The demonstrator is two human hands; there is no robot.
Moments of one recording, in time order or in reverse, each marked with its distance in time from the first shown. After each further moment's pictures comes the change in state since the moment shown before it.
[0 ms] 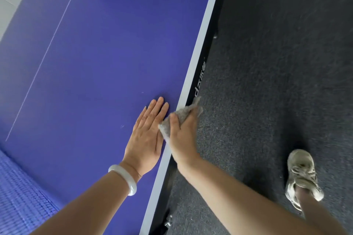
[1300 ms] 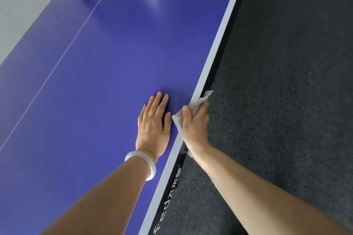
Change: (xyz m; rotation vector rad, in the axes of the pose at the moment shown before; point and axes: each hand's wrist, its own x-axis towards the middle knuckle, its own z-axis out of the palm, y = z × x) left_hand 0.306 0.016 -0.018 -0.061 0.152 -0.374; right_hand 0.270 -0.134 -0.073 -0.114 -0.003 -0.024
